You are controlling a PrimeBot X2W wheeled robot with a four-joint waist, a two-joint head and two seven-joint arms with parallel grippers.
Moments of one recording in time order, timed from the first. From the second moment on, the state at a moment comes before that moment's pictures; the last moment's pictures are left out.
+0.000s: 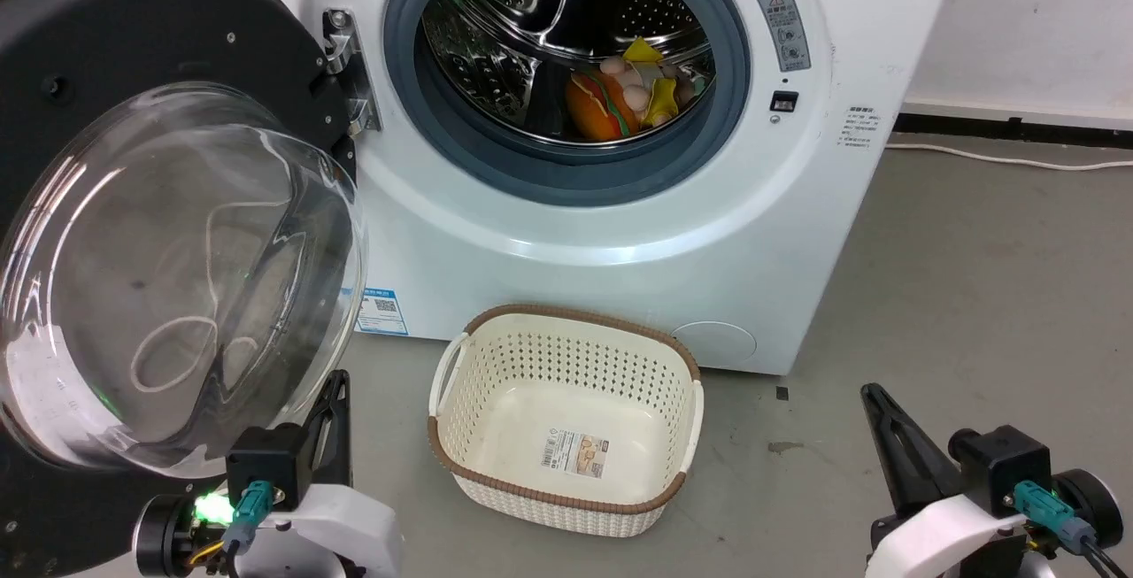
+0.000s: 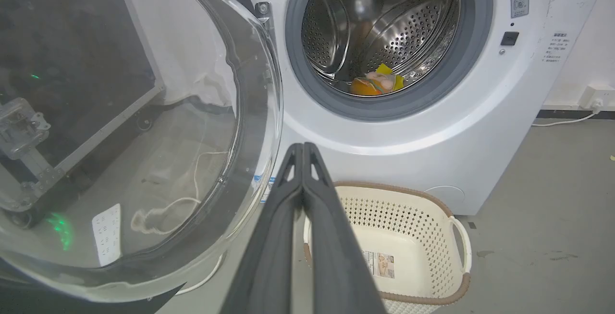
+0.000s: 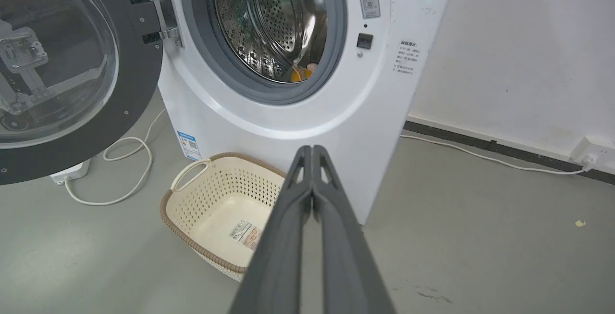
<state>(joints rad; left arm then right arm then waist) -0.01 0.05 0.00 0.00 0.00 0.00 0.00 0.01 -0.05 0.00 0.00 0.01 0.13 0.00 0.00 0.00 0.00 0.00</state>
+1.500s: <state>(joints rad) -0.02 0.06 -0.02 0.02 0.00 0.00 -0.06 0.01 -0.05 0.01 0.03 0.03 0.13 -0.06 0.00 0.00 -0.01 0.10</state>
